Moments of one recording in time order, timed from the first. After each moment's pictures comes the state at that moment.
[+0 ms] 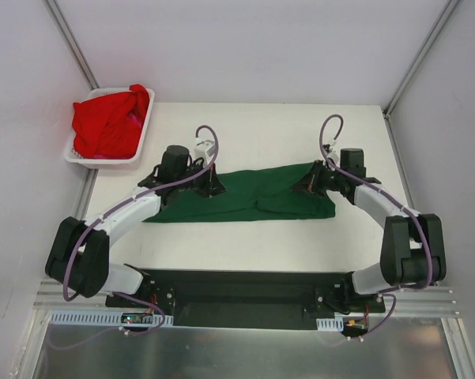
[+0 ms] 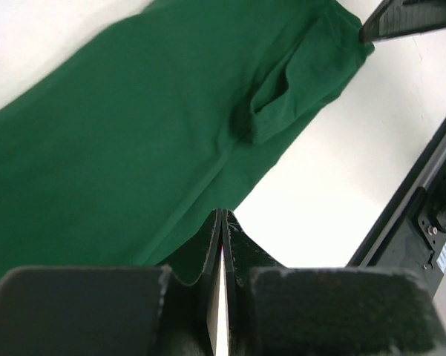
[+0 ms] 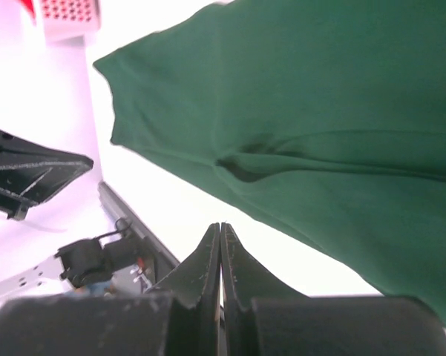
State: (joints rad) left arm -0.45 1.38 0.83 -0.04 0.55 -0.26; right arm 0.09 1.45 0.81 -0.16 -0.76 0.57
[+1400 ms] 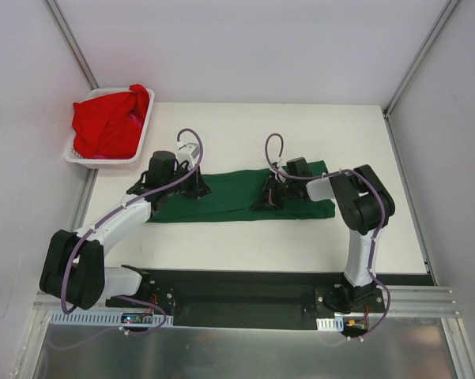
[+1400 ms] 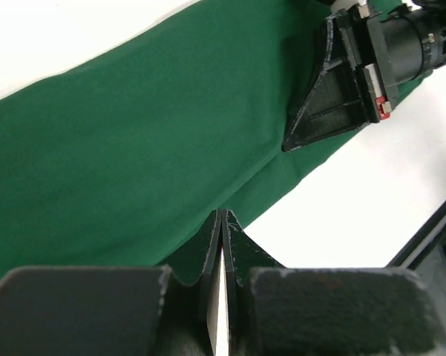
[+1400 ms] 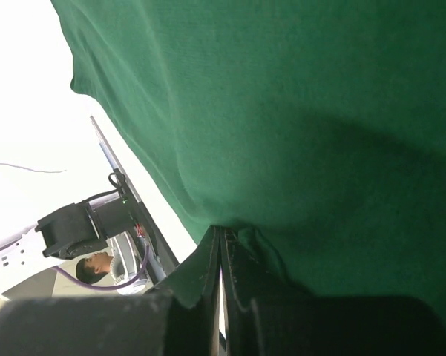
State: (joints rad) left arm -0.34 1.28 0.72 -0.06 0.47 -0.27; right arm 0.41 2.00 0.93 0.17 -0.85 0.75
